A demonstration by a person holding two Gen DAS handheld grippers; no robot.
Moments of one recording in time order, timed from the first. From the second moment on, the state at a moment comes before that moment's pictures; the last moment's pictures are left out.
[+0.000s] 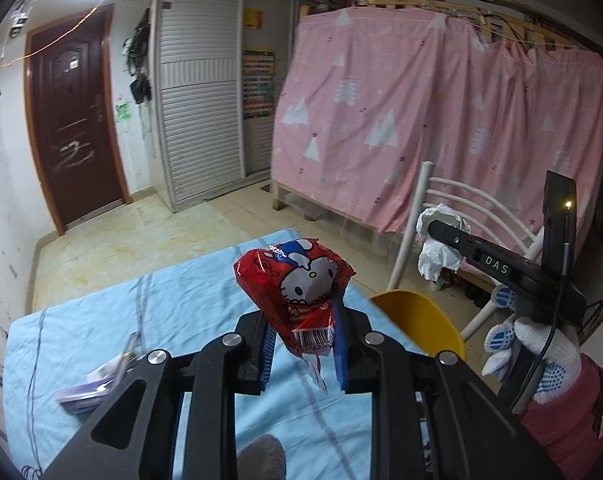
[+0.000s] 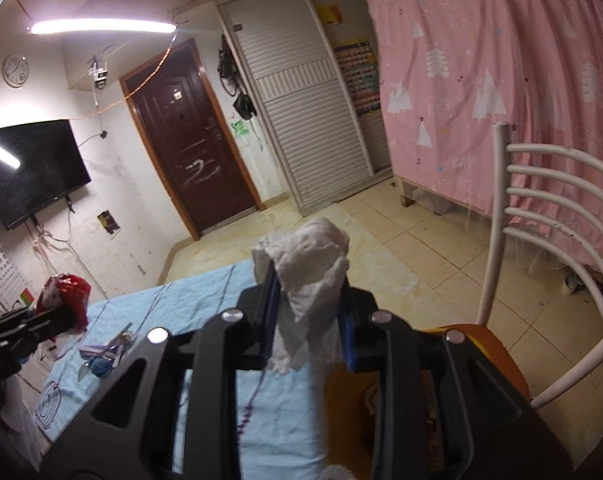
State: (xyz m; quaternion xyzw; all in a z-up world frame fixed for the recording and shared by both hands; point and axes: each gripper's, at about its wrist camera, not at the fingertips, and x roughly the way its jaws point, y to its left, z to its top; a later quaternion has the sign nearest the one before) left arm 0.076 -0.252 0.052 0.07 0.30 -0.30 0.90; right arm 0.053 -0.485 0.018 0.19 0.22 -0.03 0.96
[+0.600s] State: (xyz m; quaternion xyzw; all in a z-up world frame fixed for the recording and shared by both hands) left arm 0.086 -0.376 0.036 0.07 0.33 -0.39 0.86; right arm 0.041 -0.551 0.004 0.23 0.22 -0.09 0.94
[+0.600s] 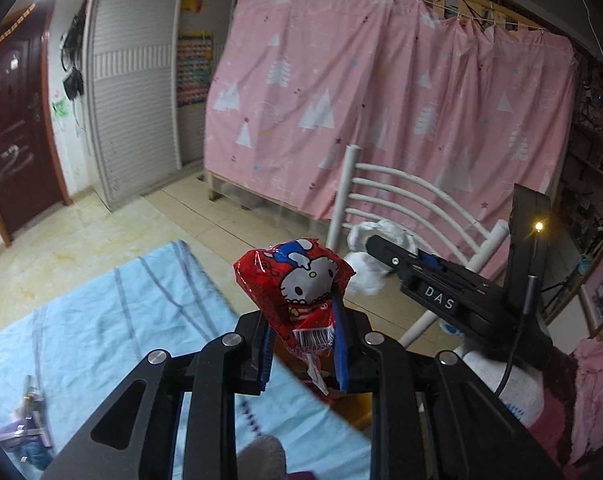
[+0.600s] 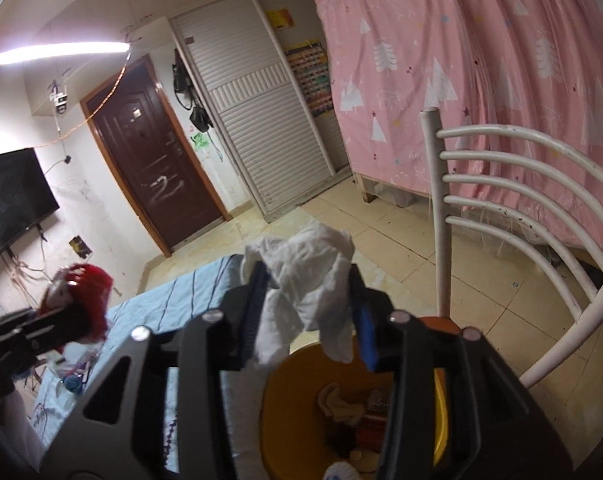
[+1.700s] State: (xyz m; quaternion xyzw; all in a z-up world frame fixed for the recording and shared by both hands) left arm 0.103 -0.384 0.005 0.05 0.38 -0.36 0.85; right arm 0.043 -0.547 0.001 0.25 0.22 -0.07 0.94
